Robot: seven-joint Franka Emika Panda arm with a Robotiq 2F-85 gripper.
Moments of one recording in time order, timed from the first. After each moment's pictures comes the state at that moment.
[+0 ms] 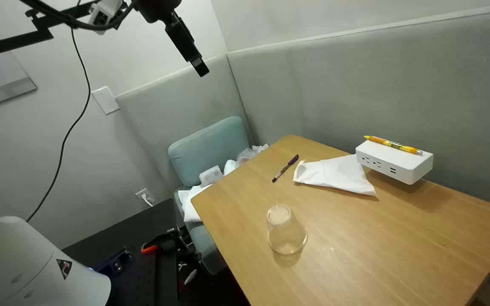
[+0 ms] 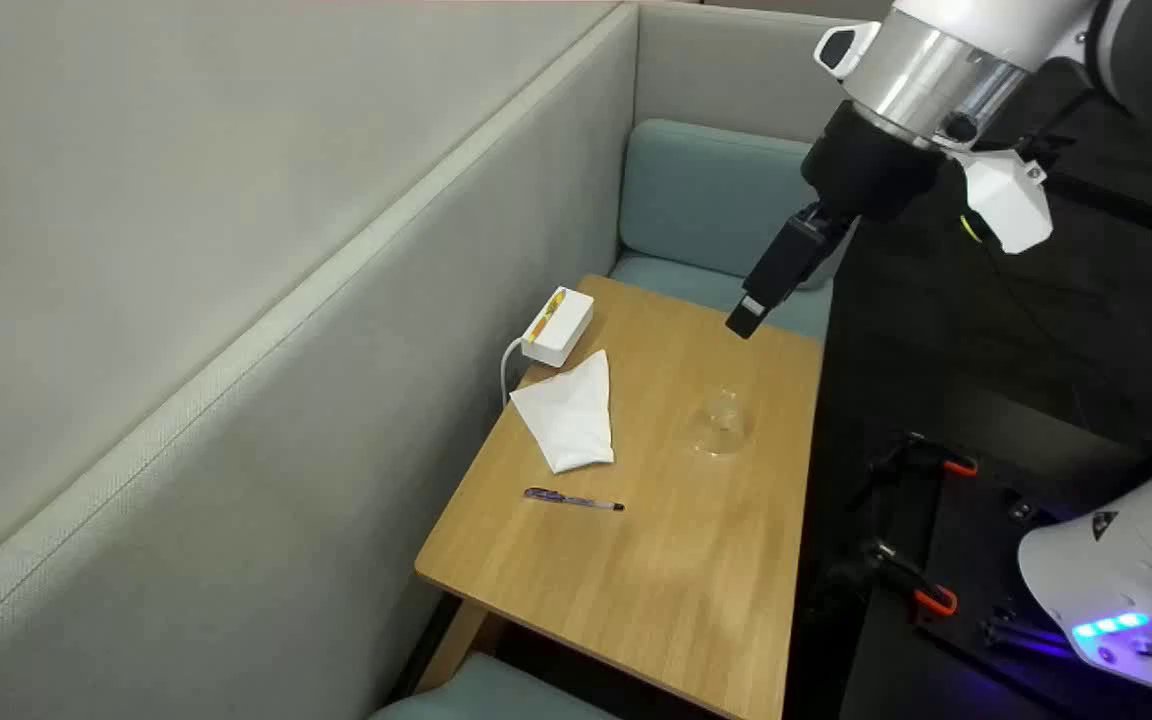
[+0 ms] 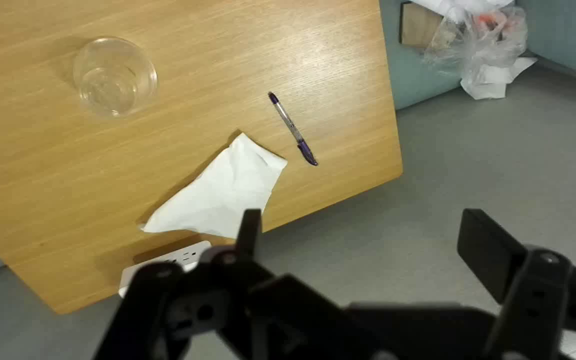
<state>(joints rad) 0.13 -0.50 0.09 -2.53 0.29 2.31 0.16</state>
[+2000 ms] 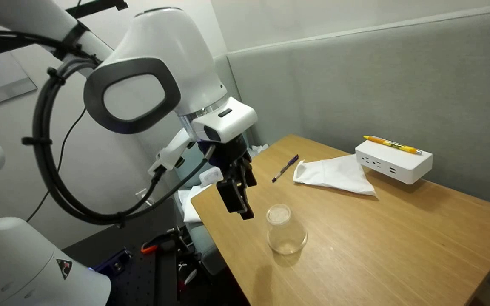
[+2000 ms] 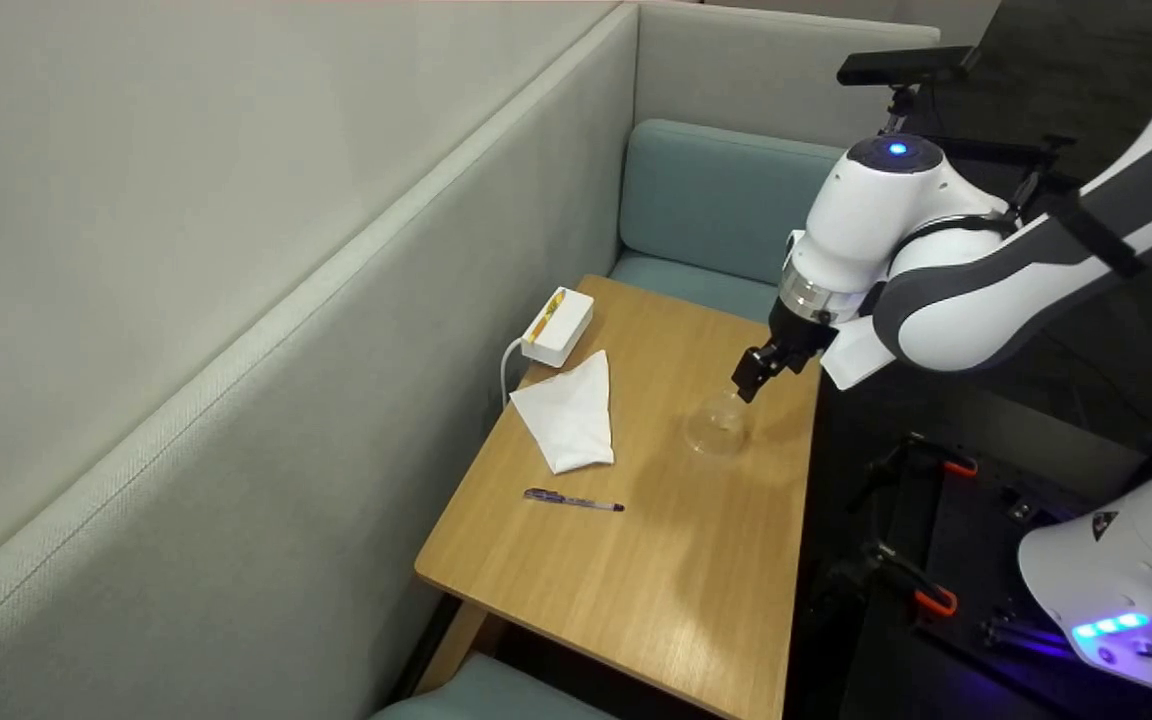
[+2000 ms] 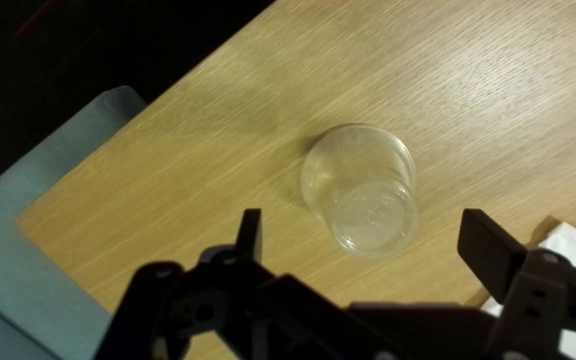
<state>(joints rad) -0.11 -0.01 0.05 -2.73 -0.13 2.78 0.48</state>
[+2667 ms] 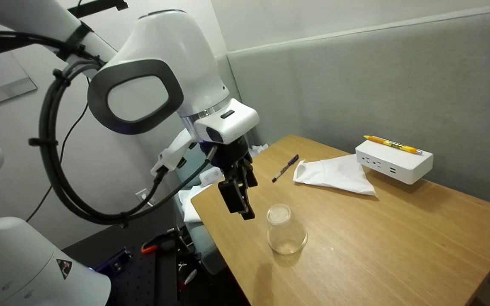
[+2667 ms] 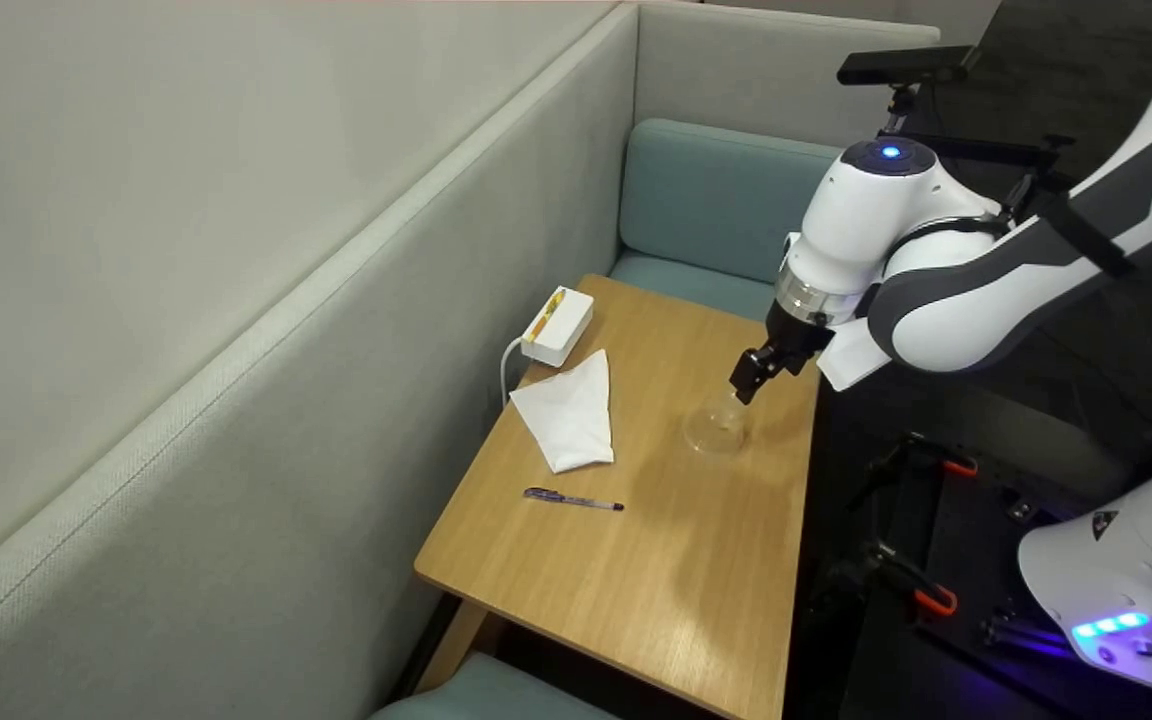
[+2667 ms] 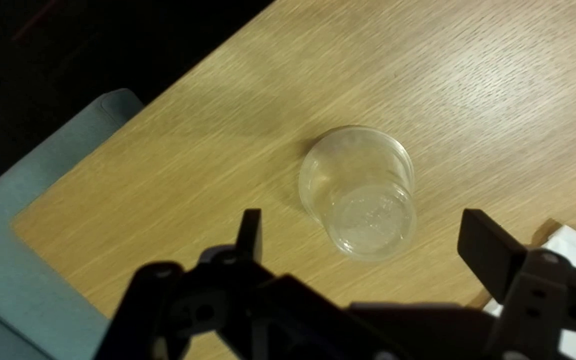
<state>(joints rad) -0.09 0.01 0.03 -2.72 -0.13 2.78 0.48</state>
